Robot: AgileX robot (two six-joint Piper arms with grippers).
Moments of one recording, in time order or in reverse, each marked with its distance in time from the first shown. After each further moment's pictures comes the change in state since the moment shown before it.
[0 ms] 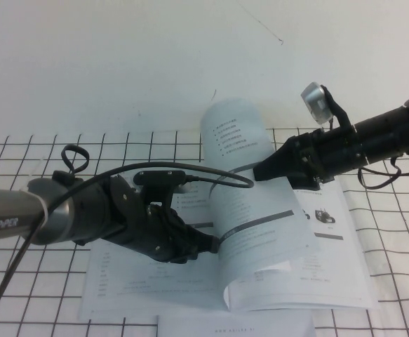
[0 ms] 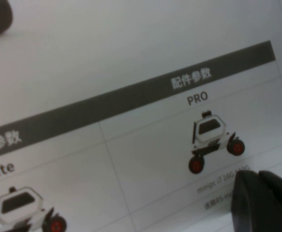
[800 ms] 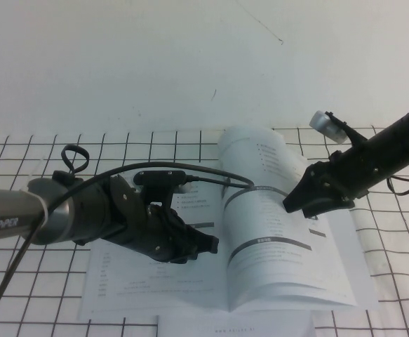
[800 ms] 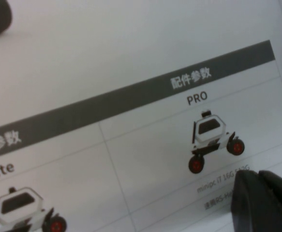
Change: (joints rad) right arm -0.024 0.003 -0.005 -0.342 -0.062 0.140; left arm 0.000 0.000 0.000 0.000 0.004 0.003
